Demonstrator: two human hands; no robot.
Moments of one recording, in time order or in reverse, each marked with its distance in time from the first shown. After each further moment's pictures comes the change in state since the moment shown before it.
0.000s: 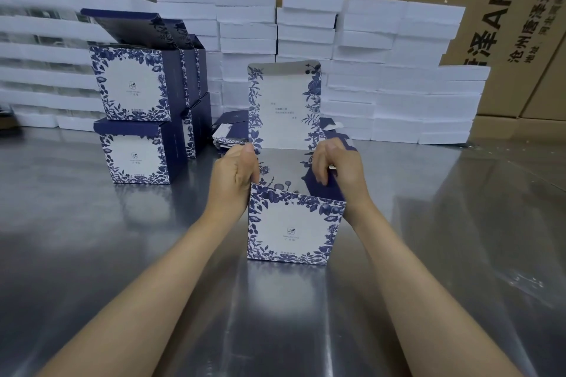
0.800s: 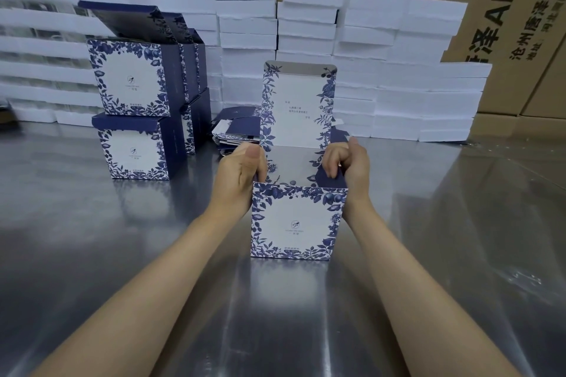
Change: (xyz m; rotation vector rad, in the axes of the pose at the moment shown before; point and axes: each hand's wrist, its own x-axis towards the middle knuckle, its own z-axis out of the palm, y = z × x) left_hand -0.007 0.006 0.004 0.008 -0.126 0.089; right_hand 0.002 0.009 -0.001 0.140 0.197 0.096
